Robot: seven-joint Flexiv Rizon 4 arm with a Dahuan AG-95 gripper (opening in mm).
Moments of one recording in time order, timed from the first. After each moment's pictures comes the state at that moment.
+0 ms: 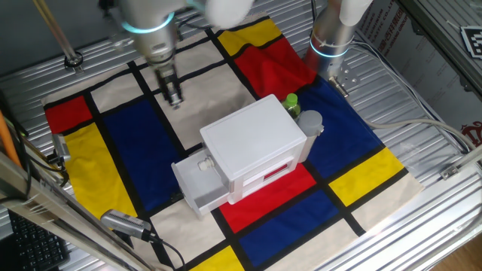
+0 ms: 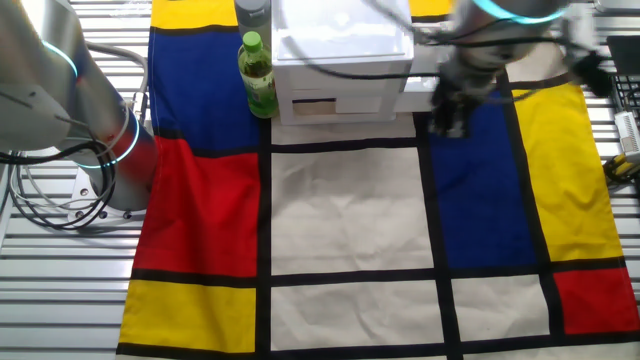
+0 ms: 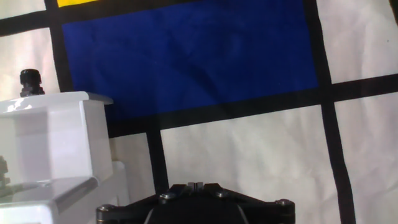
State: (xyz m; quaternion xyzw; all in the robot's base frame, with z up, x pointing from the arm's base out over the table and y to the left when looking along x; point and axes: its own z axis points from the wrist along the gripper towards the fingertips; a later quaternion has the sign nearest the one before) arm 0.556 0.013 0.171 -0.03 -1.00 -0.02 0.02
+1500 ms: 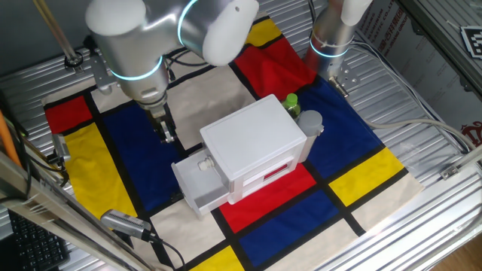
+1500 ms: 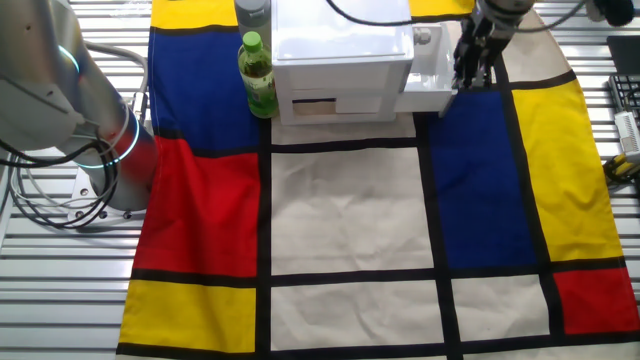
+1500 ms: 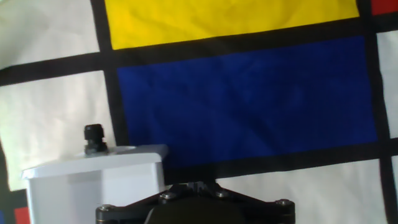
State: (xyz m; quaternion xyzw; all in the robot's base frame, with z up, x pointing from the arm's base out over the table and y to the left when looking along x) arm 0.593 0.098 0.166 -0.04 -1.00 -0.01 0.01
